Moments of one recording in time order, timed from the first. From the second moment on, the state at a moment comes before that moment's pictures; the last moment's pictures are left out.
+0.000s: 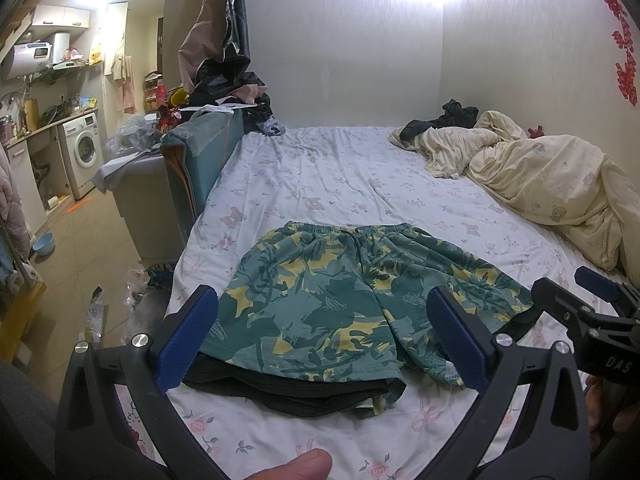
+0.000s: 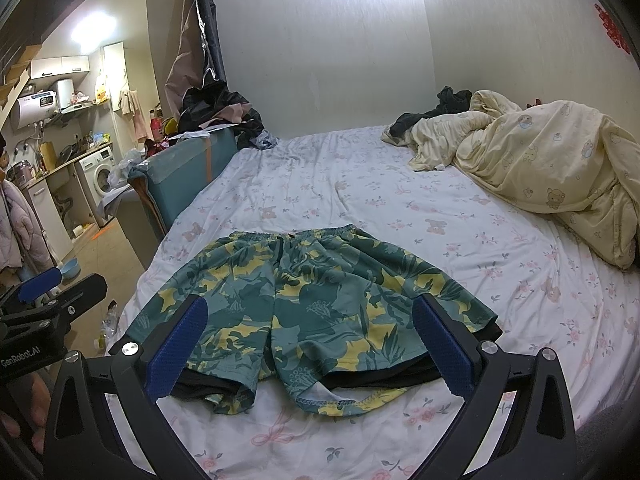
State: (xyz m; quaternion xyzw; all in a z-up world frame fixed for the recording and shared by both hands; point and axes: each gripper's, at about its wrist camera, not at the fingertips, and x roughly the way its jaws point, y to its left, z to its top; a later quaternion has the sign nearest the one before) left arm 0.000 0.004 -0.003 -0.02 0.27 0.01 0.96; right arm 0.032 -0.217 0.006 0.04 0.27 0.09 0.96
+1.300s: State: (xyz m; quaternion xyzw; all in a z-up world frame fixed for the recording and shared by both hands) left arm 0.060 0.016 -0.036 -0.04 0.39 0.07 0.92; right arm 0.152 -0.487 -0.103 0.41 0.43 -0.12 0.80
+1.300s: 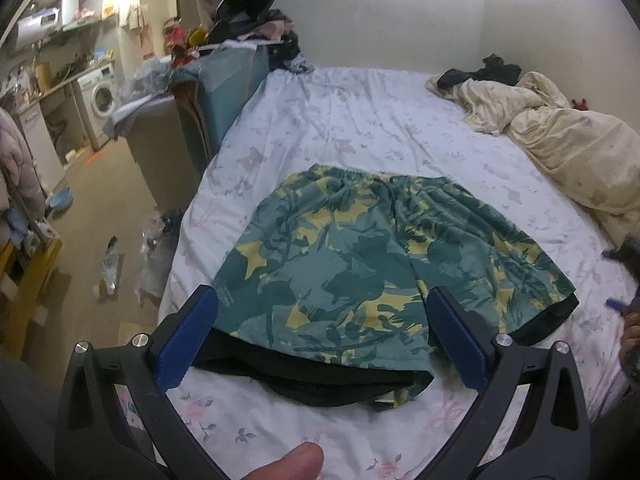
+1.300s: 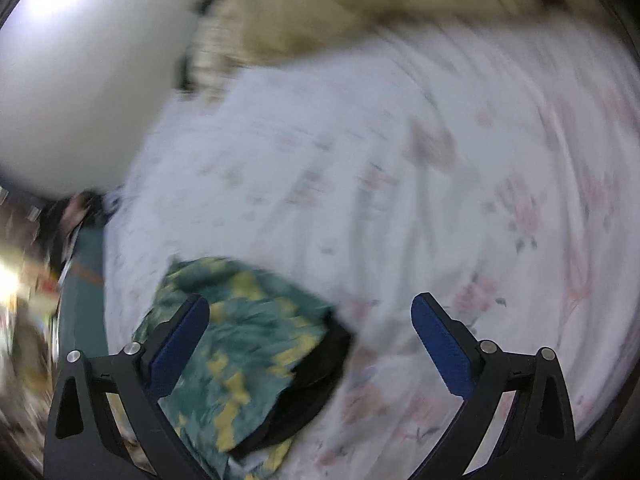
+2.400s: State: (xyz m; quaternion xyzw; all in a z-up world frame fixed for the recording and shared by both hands) left arm 0.074 0.023 -0.040 -0.04 0.42 0.07 0.90; right arm 0.207 -0.367 -0.073 0.29 0.40 0.11 0.86
